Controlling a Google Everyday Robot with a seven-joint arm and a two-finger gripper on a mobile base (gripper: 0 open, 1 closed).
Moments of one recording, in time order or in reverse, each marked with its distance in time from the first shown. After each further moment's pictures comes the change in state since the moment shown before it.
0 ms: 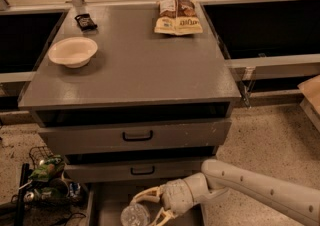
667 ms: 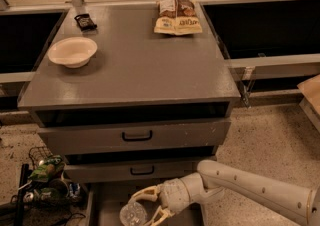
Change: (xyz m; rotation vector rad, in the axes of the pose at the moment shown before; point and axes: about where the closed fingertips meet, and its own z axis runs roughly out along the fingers) arm 0.016 -0.009 0.001 -0.005 -0.047 0.007
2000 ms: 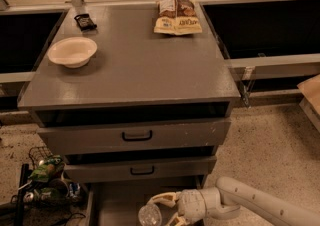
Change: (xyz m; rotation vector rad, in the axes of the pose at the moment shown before) arm 0.026 0.021 -0.050 0.169 -0.036 -0.013
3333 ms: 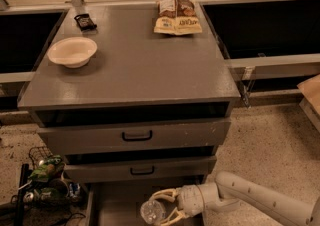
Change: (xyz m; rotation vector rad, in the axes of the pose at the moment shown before) arm 0.055 -0.022 -0.021 0.000 0.135 -0.008
